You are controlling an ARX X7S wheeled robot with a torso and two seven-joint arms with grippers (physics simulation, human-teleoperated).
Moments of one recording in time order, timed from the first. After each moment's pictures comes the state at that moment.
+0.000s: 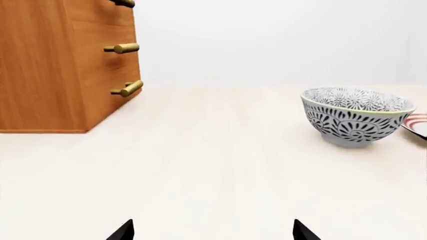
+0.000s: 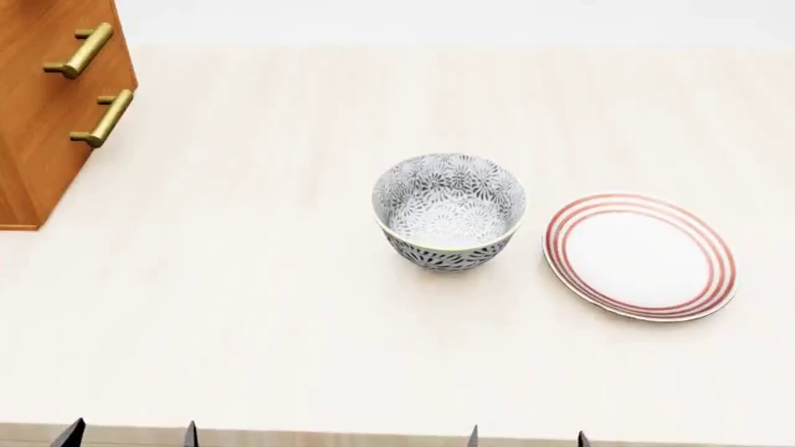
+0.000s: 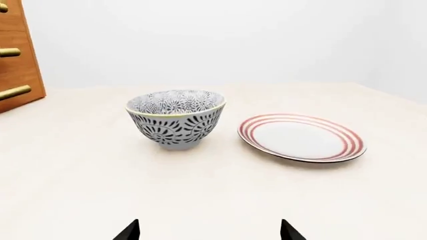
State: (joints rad) left arm 0.00 -0.05 0.05 0.02 -0.05 -0.01 -0.06; right arm 0.00 0.04 -0.05 -0.03 0.06 0.02 0.07
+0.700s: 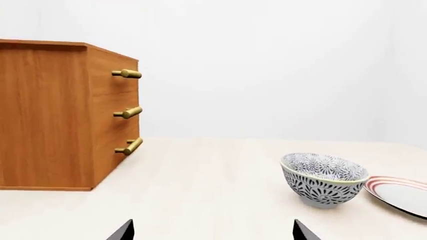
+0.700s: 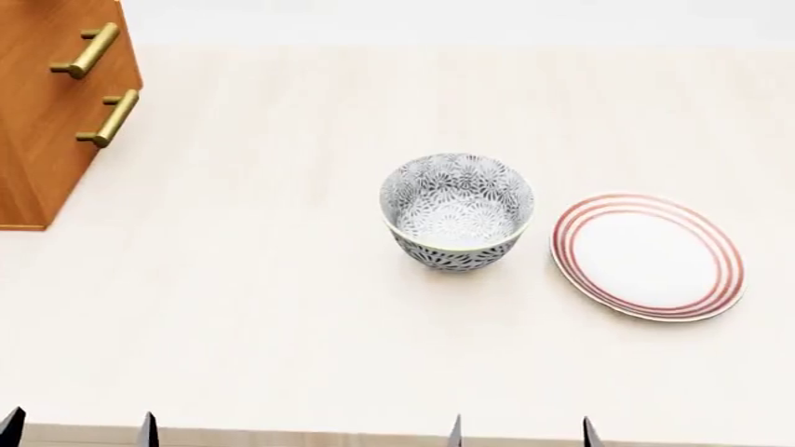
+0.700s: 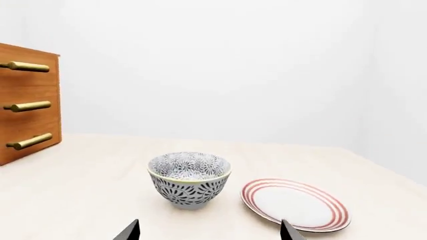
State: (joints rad) left arm 0.20 -0.13 0.09 0.44 -0.12 -0.04 -0.11; right arm -0.16 0.10 -0.16 -0.41 -0.03 0.05 0.20
